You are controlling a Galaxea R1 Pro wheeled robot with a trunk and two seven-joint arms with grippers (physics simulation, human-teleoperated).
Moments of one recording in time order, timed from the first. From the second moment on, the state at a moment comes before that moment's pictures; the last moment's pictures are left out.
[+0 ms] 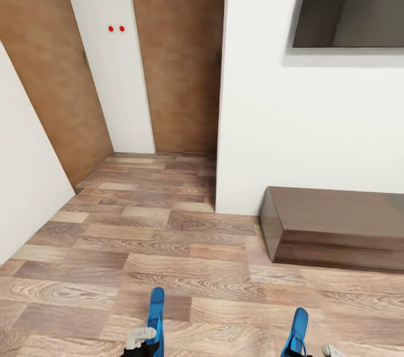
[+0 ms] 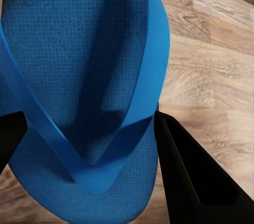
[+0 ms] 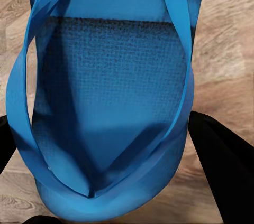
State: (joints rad) left arm -0.44 0.02 0.07 -0.08 0.14 -0.17 -0.54; right arm -0.35 -0.28 -0.13 -0.13 -0.39 0.05 0.79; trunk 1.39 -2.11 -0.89
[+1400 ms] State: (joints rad) left arm -0.44 0.02 0.07 -0.07 0.15 -0.20 -0.54; right arm -0.35 -0.28 -0.13 -0.13 -0.39 0.05 0.79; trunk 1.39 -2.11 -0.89
